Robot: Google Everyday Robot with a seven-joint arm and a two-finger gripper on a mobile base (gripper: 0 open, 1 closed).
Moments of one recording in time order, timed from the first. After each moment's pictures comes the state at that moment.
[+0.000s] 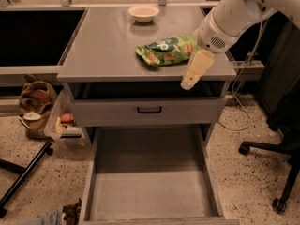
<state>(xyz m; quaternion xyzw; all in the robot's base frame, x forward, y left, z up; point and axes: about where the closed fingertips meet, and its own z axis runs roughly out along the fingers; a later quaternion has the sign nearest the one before) 0.614 -0.126 0.915 -0.59 0.76 0.03 0.27</state>
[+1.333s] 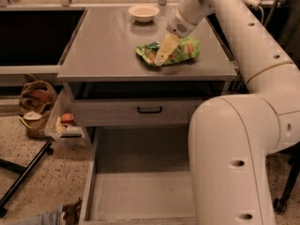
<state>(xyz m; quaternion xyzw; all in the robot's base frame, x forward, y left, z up) 0.774 -0.070 0.871 -0.61 0.74 0.10 0.29</state>
